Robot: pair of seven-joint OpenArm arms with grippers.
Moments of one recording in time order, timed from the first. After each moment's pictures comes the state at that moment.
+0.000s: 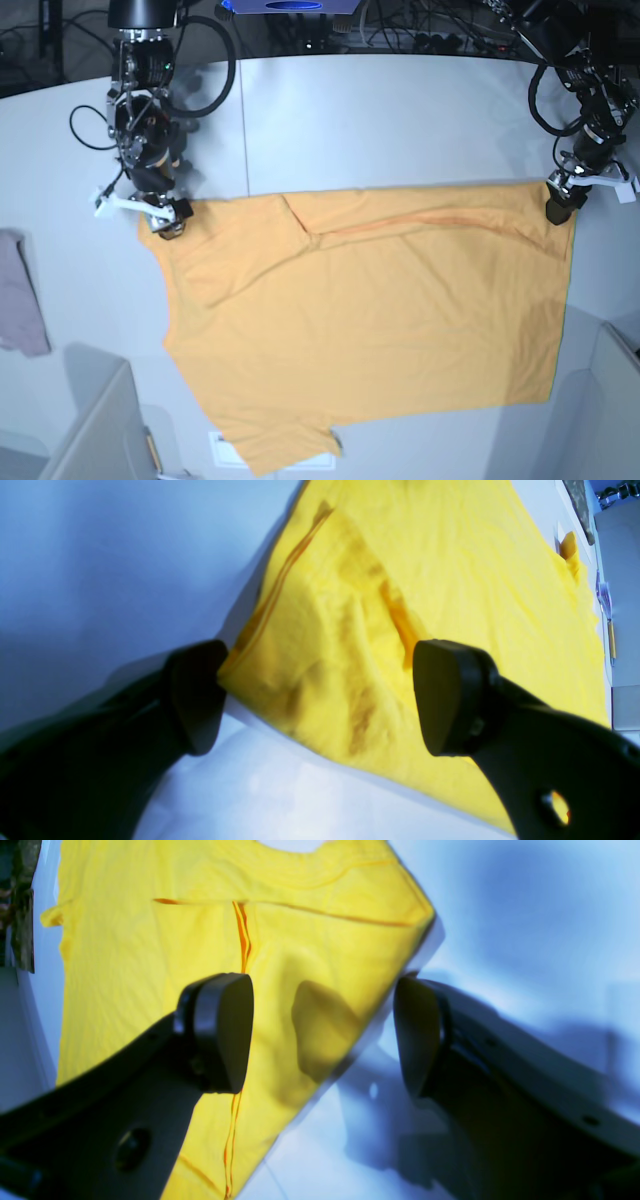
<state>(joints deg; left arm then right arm) 4.0 -13.8 -51.9 69.0 -43.4 -25.5 47.6 -10.9 3.4 7.0 87.5 52.5 -24.6 -18.8</state>
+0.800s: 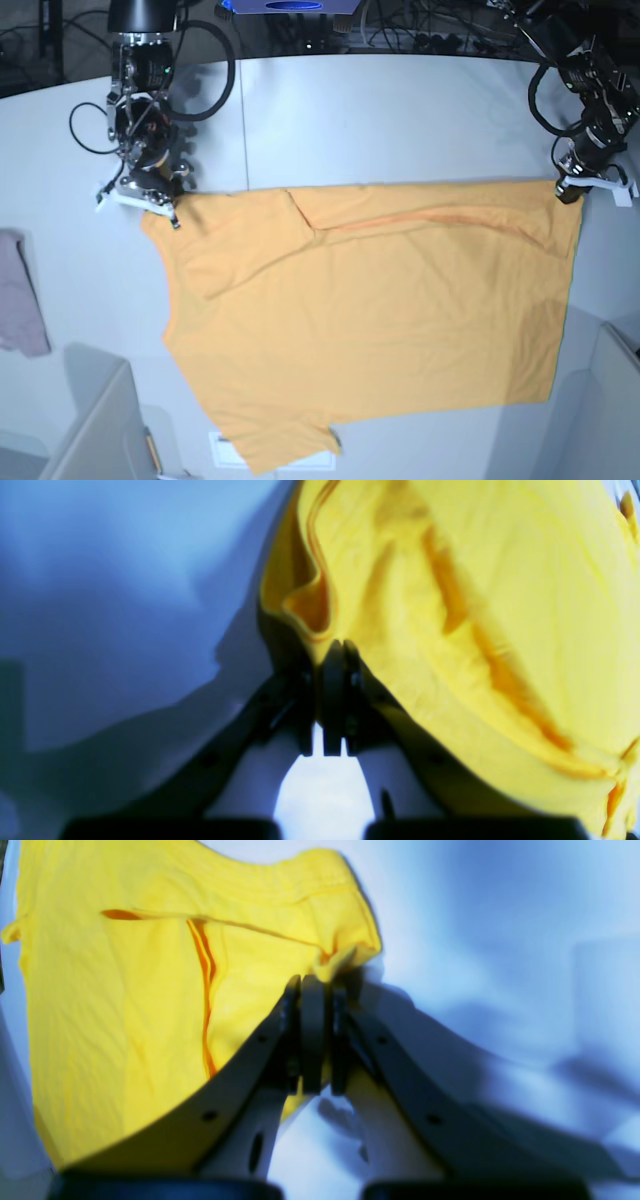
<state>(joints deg) 4.7 -15.0 -49.2 74.4 -39.9 -21.5 51.1 -9.9 3.2 7.4 88.7 52.5 -28.1 -22.8</state>
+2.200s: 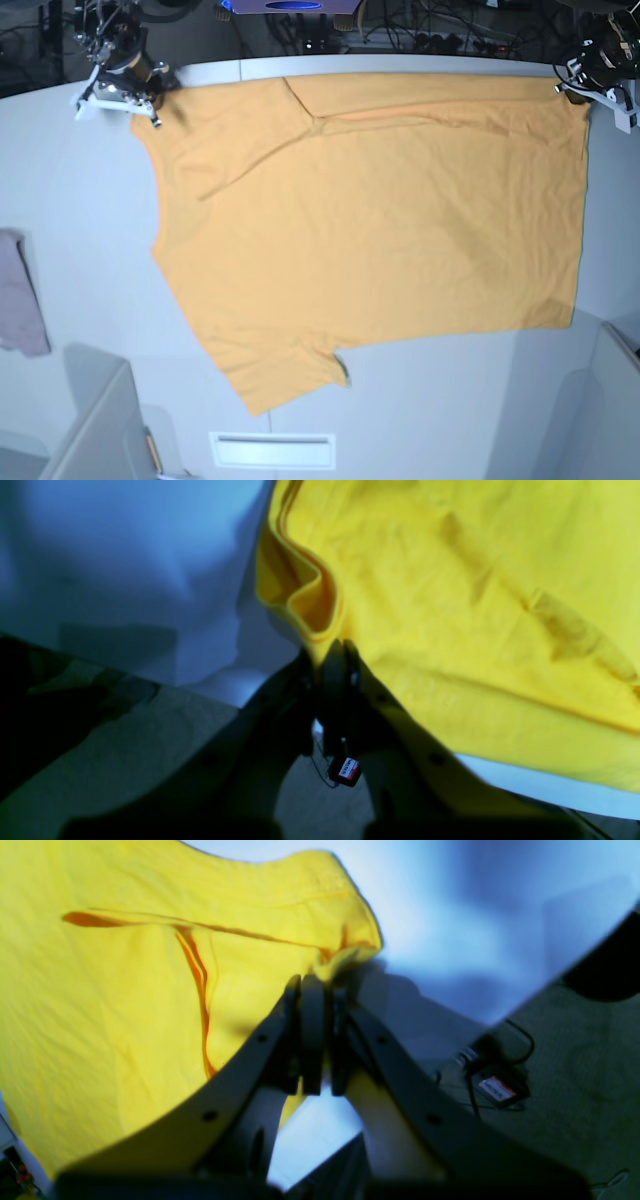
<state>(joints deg) 32.0 -16.4 -48.7 96.5 -40.0 -17.7 63.4 -36.5 6.0 13.5 109.1 53.1 -30.6 -34.7</state>
